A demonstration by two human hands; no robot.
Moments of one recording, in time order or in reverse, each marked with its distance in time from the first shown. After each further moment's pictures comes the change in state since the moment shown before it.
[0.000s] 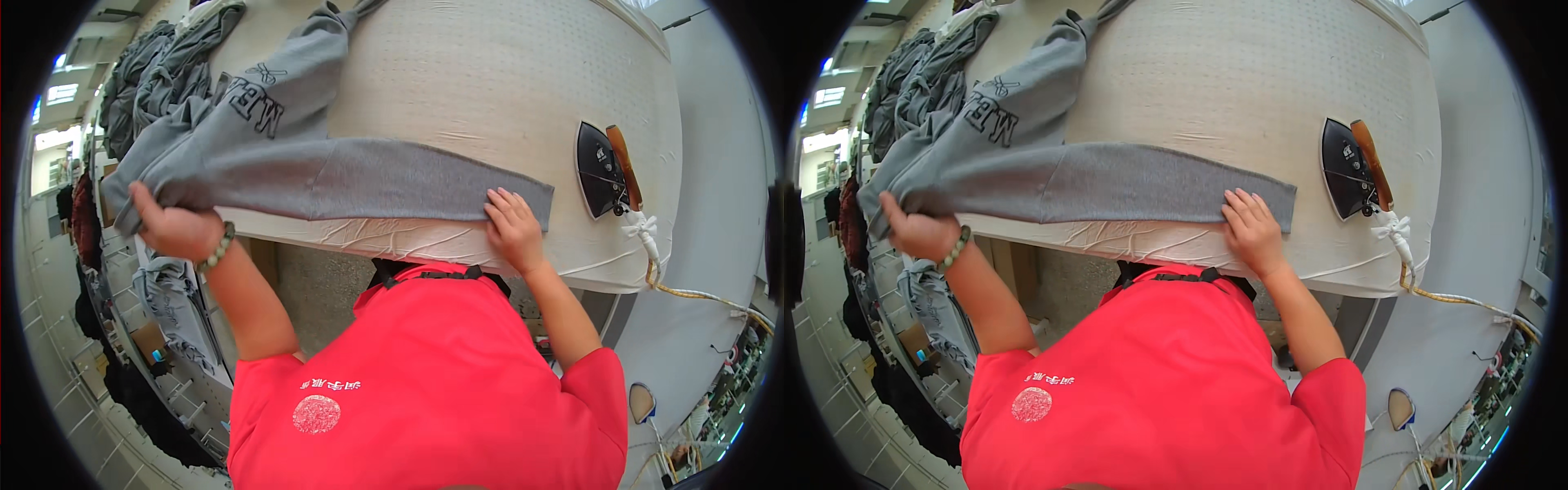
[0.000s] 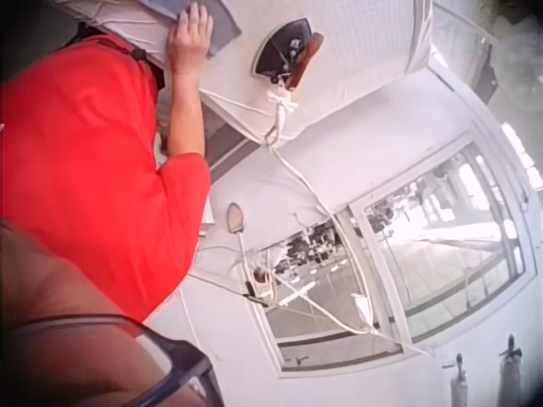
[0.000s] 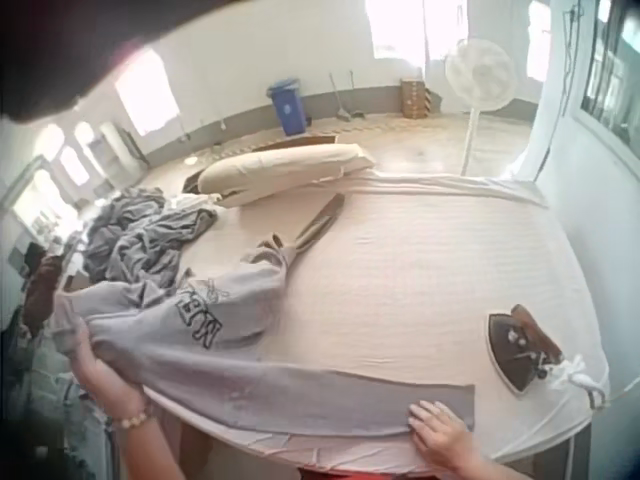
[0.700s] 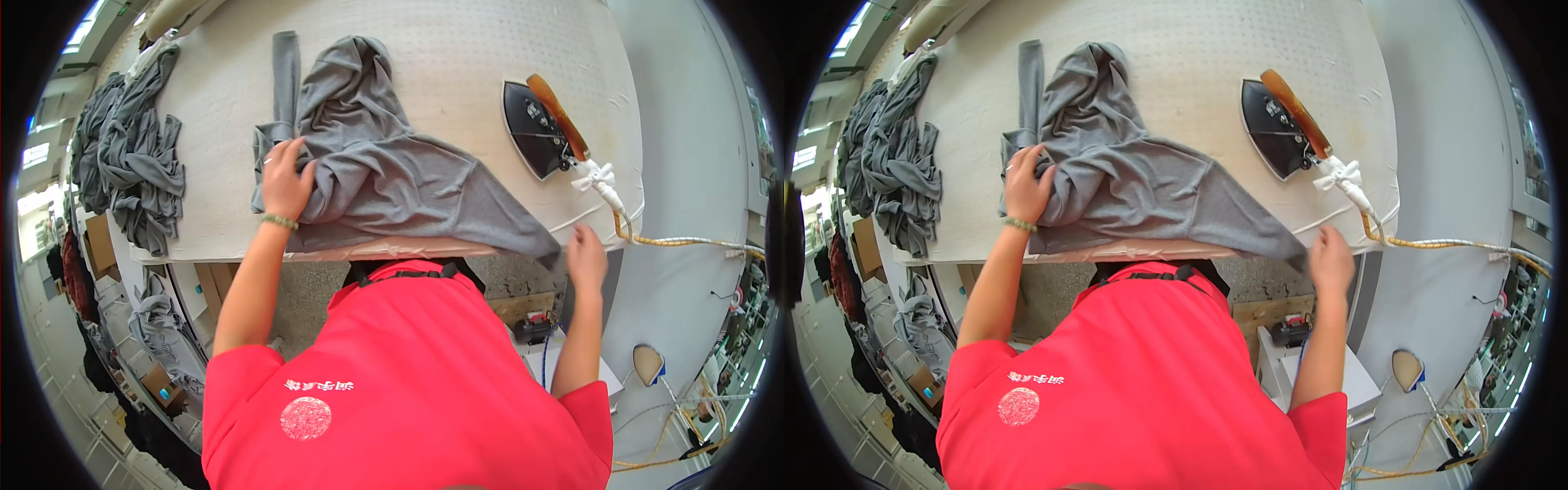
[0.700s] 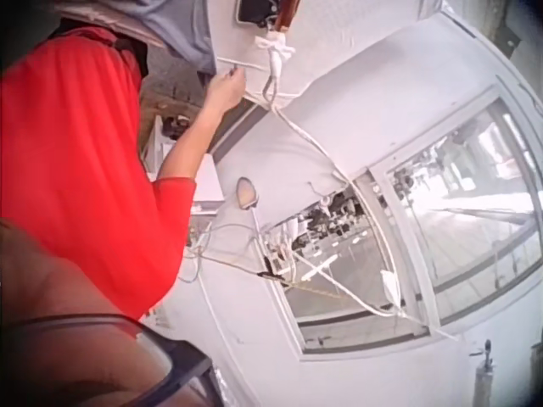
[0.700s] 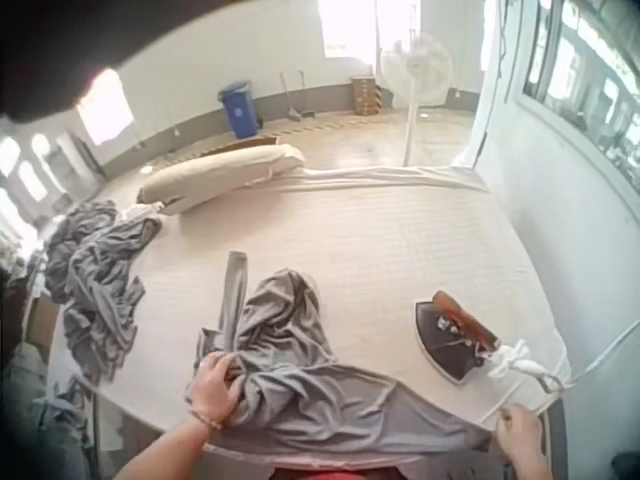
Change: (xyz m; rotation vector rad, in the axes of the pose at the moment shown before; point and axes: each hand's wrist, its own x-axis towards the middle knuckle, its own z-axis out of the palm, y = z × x) left_hand -0.190 -0.128 -0.006 0.819 -1.292 0.424; right_hand -0.213 0.074 -0.129 -0.123 -0.047 1.070
